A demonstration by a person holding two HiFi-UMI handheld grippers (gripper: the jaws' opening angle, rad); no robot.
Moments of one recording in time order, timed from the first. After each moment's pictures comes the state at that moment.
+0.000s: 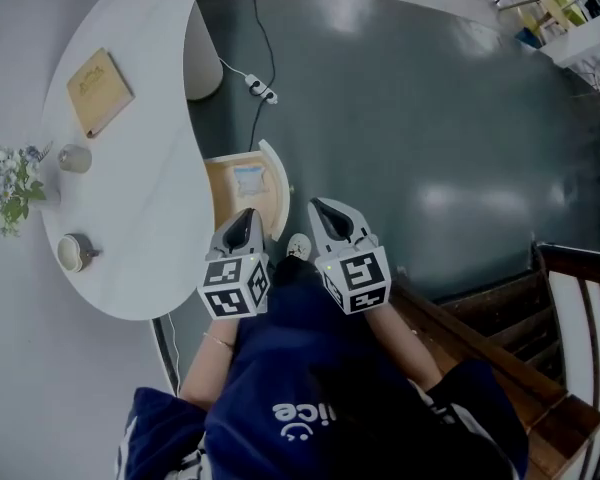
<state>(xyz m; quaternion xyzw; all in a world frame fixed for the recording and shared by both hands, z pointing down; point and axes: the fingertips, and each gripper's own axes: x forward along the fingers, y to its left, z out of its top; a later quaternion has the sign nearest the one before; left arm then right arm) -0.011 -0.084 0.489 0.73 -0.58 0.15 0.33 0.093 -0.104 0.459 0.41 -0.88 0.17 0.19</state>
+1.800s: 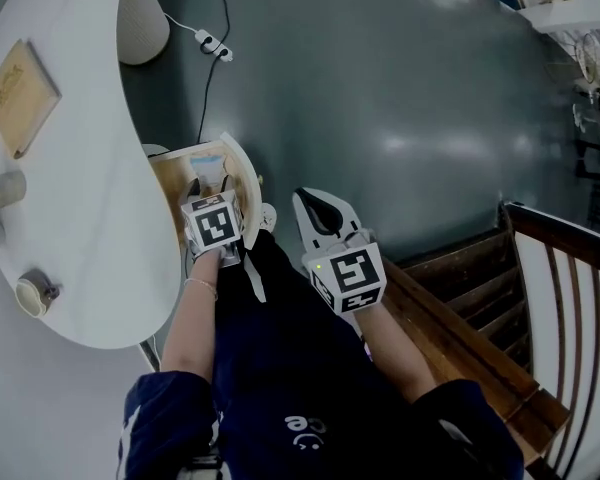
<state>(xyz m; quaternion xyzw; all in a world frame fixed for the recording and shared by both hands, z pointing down) -0.039 -0.159 0.691 0.62 -0.57 0.31 0.44 0.102 -0.154 0.516 0.43 -0.84 0.22 0.25</state>
